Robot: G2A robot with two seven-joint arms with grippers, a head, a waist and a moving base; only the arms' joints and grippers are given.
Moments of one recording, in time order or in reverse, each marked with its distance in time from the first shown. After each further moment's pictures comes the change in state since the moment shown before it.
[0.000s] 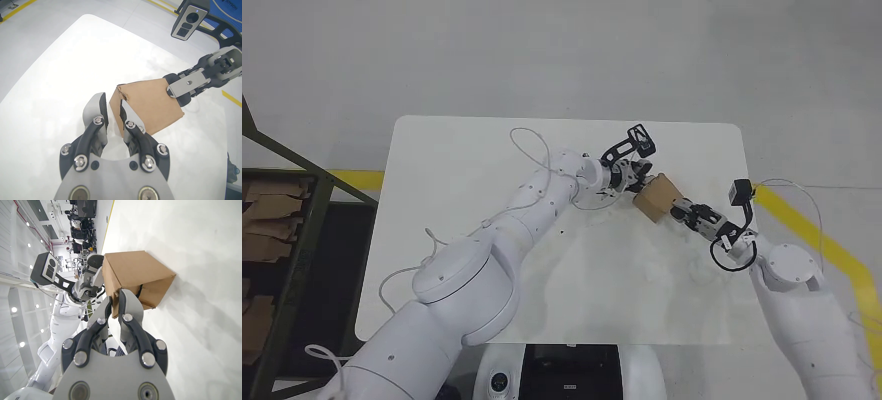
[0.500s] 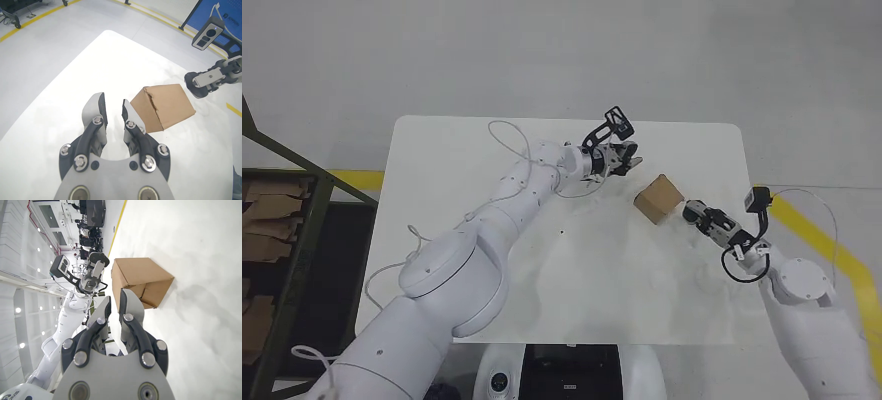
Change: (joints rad) left arm -0.027 0.062 -0.035 0.024 0.018 -0.052 0.164; right arm -0.111 0.011 0.091 -0.075 0.032 -0.078 -0.044
